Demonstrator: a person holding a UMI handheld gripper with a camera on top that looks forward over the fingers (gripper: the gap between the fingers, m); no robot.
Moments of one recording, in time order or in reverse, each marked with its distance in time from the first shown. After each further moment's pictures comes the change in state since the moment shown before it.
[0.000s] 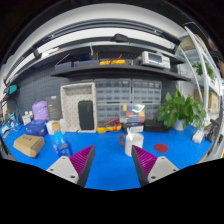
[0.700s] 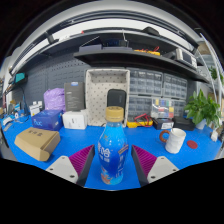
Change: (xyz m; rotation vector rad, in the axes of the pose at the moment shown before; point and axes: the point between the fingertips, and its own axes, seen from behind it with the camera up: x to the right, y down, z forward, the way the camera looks) arm -0.177 0.043 0.074 -0.034 -0.085 -0.064
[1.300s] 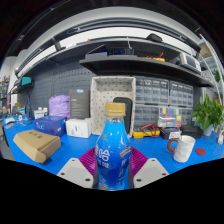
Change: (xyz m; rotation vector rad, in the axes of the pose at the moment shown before) arm -0.007 -0.008 0.034 0.154 -0.079 -0.022
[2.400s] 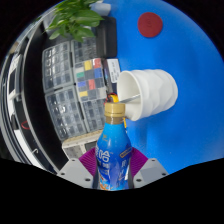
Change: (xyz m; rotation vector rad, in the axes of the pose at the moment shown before) arm 0.175 -0.034 0.062 -0.254 -0.022 1.820
